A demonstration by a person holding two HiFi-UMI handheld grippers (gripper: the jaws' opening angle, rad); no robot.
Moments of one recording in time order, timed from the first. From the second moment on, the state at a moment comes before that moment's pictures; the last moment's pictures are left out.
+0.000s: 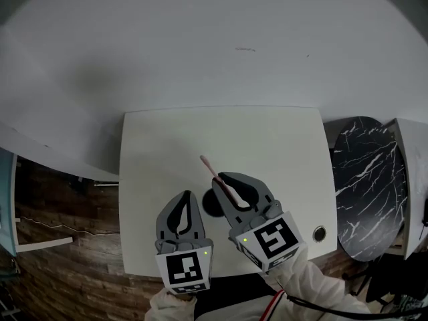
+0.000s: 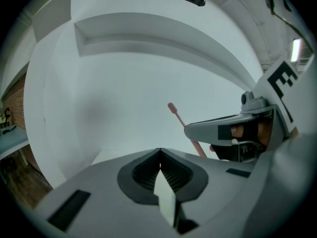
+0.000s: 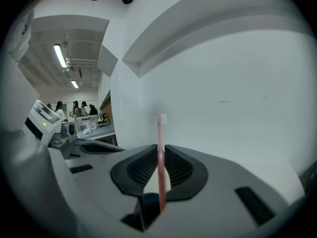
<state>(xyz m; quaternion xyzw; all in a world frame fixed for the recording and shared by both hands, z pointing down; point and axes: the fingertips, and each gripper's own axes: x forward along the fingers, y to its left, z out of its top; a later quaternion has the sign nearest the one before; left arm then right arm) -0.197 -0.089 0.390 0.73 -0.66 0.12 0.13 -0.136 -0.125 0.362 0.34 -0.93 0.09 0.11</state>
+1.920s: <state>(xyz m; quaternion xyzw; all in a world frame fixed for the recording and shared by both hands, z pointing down) -0.189 -0.092 0.444 0.74 -0.64 0.13 0.16 -0.133 -0.105 0.409 0.38 -0.92 0.09 0.10</state>
